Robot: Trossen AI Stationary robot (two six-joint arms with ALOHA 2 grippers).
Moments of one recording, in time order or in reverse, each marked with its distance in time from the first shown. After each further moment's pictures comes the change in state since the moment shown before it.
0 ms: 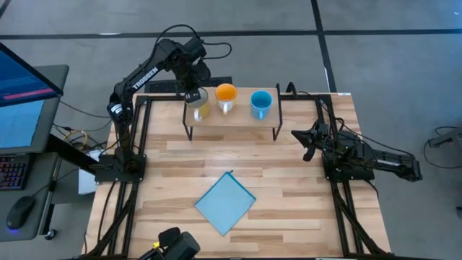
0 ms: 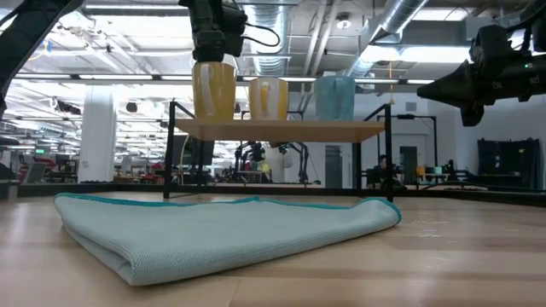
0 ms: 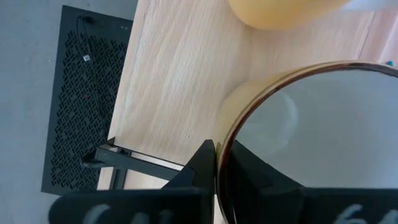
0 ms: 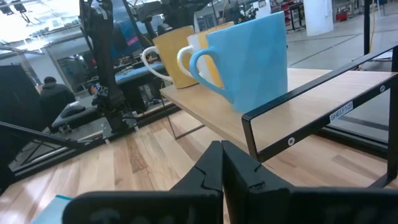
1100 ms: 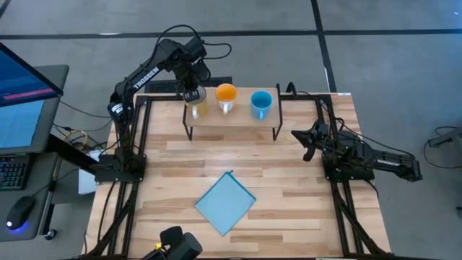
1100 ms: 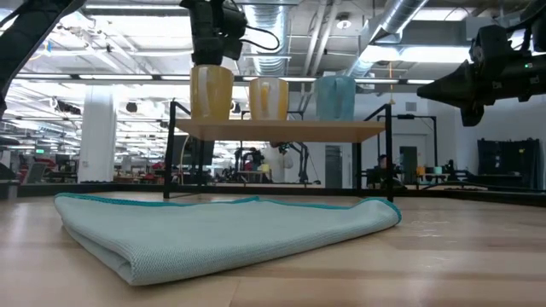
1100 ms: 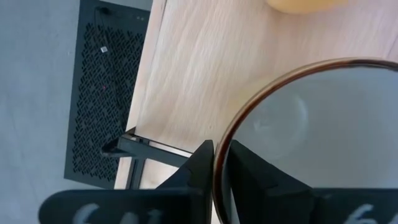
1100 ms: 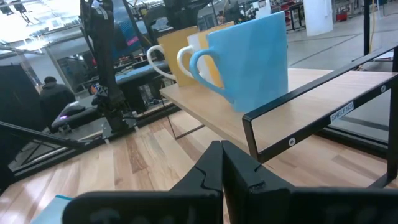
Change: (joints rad) left arm 0.000 0.004 -0.004 0.004 -0.060 0.017; right arm 0.000 0.000 0.000 0.000 0.000 -0.001
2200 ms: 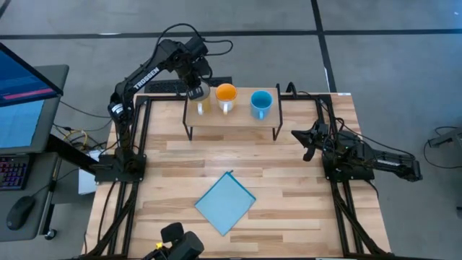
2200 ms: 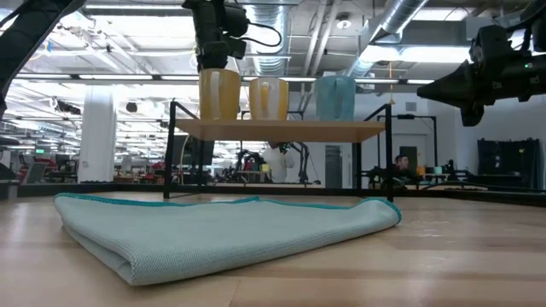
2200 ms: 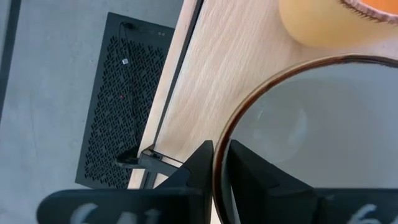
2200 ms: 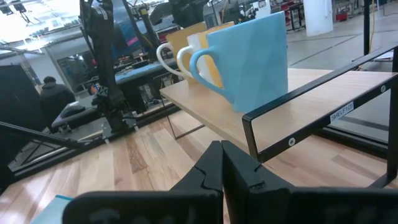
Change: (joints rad) left arm -0.003 -0.001 0.001 0.084 -0.042 -0.052; right arm 0.000 0.000 0.000 0.000 0.000 0.000
